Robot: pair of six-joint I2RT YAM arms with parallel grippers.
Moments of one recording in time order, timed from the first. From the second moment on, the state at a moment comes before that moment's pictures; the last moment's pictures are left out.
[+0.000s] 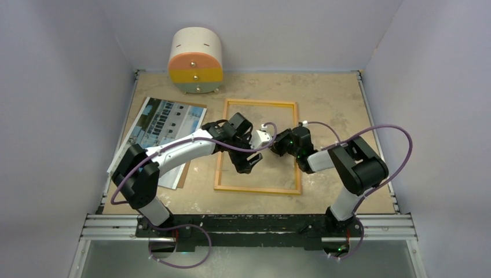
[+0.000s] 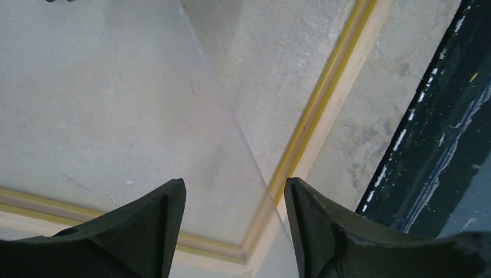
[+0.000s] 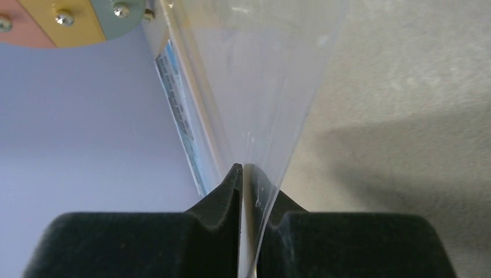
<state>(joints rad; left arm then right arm) -0.81 1.63 1.19 -0.62 0.32 0.27 0.44 1.74 0.53 0.71 -0.21 1.41</state>
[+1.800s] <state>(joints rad) -0.39 1.92 1.27 -0.38 0.21 0.23 0.20 1.48 0.87 -0.33 -0.59 0.51</state>
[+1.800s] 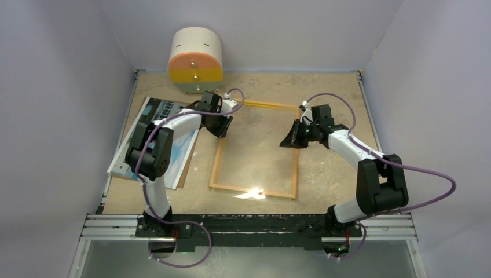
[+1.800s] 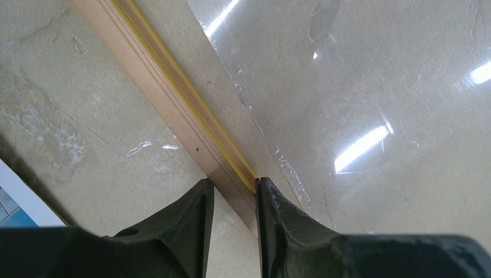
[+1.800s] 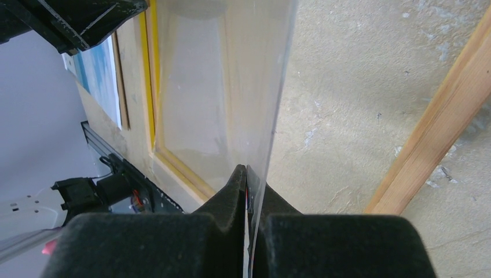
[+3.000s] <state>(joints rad) -0.23 1.66 1.28 -0.57 0.35 0.28 0.23 1.37 0.85 -0.10 -0.78 0.72</state>
